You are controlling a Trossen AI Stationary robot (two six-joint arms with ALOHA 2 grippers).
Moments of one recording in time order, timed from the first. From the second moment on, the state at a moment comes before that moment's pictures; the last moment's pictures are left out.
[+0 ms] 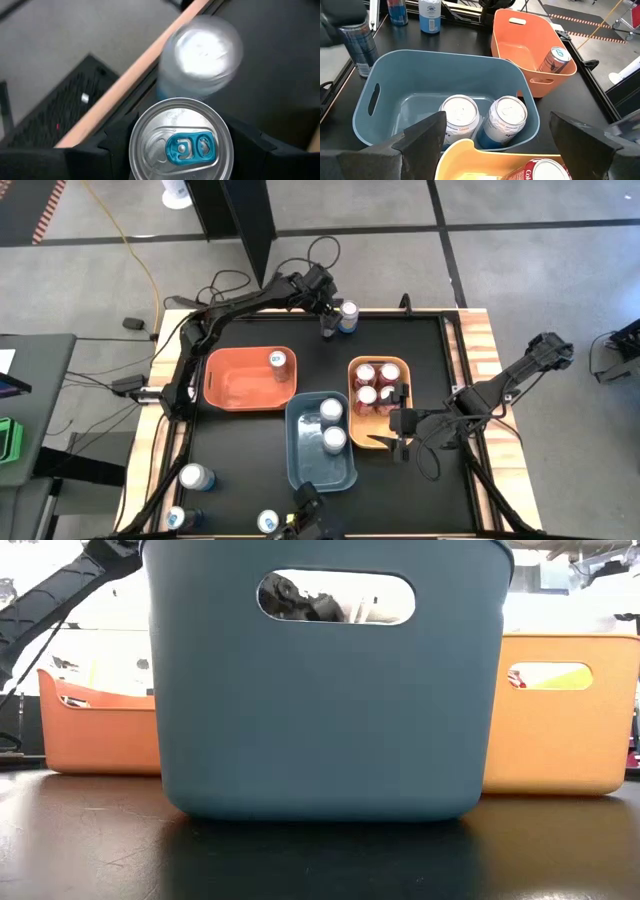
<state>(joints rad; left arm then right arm) 0.59 2.14 1.94 -0.61 -0.01 -0.08 0.56 1.20 1.03 -0.45 0.63 0.18</state>
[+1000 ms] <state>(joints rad) 0.06 1.51 1.73 -1.03 -0.52 -0.22 0.59 1.20 1.03 -0.46 0.63 0.22</state>
